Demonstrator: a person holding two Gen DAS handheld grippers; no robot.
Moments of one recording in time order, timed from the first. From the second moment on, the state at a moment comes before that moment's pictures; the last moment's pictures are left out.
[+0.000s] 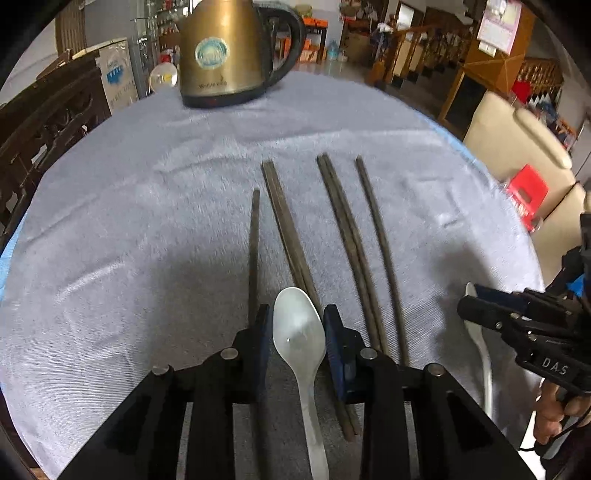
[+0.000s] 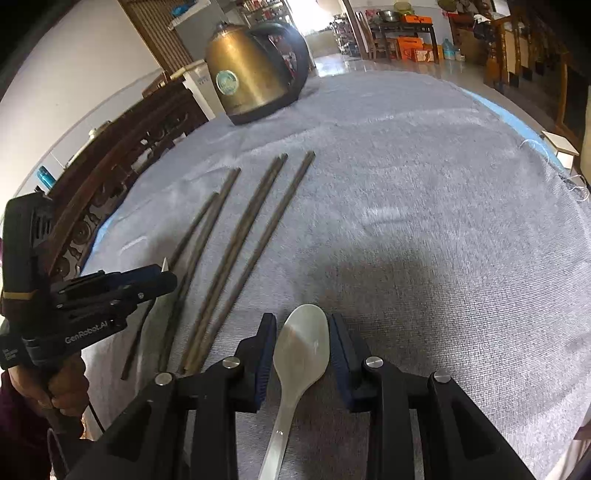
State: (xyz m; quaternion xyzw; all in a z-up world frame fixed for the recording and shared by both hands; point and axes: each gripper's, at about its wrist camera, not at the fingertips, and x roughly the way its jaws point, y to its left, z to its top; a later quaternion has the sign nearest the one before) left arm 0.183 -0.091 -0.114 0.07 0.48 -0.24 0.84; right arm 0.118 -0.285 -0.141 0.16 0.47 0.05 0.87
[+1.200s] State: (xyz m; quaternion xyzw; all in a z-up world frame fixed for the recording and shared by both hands) left arm 0.023 -0.028 -0.023 -0.13 0.24 -0.14 0.95; right arm -0.015 -0.204 -0.029 0.13 0.17 0.05 0.98
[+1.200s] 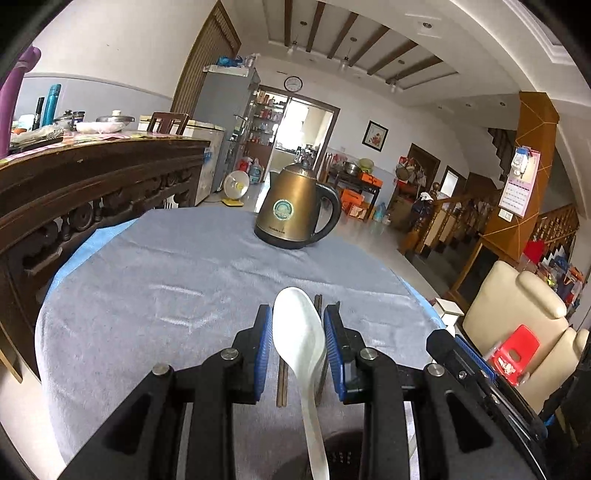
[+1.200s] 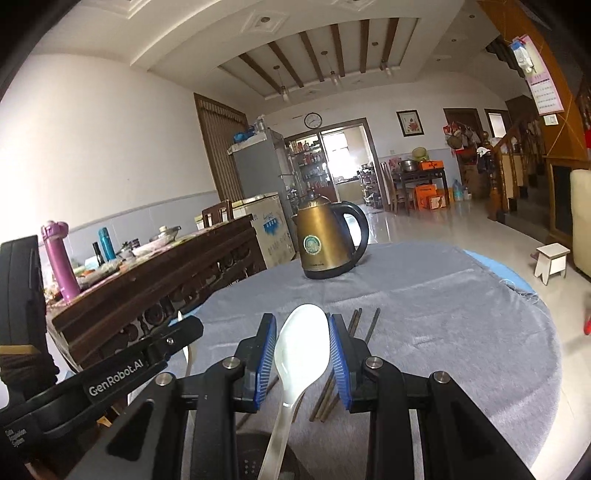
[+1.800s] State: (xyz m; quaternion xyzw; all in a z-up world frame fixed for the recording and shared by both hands) left arm -0.023 -0.022 -0.029 -0.10 0.25 -0.16 0.95; right arm -0.057 -0.203 -0.037 0.12 0.20 0.06 0.97
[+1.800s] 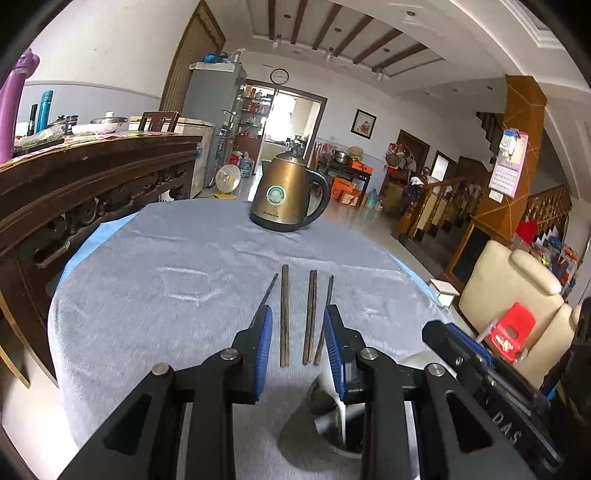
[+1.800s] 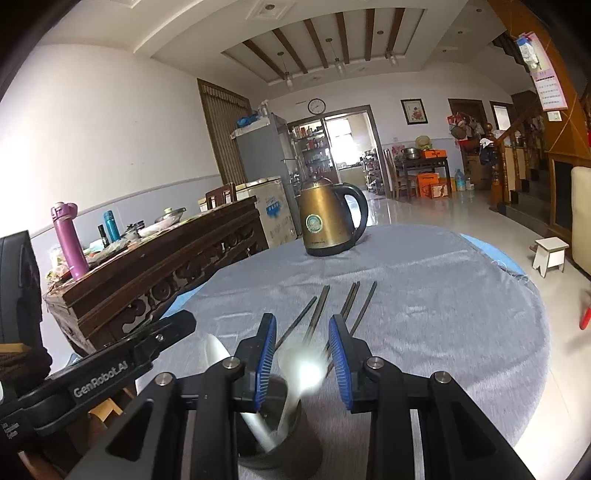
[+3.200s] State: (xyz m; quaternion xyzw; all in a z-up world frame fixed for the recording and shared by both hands) left arm -0.024 0.007 -0.026 -0.06 0.33 -0.09 0.94; right arm -0.064 -0.195 0.001 -0.03 0.30 -0.10 0.95
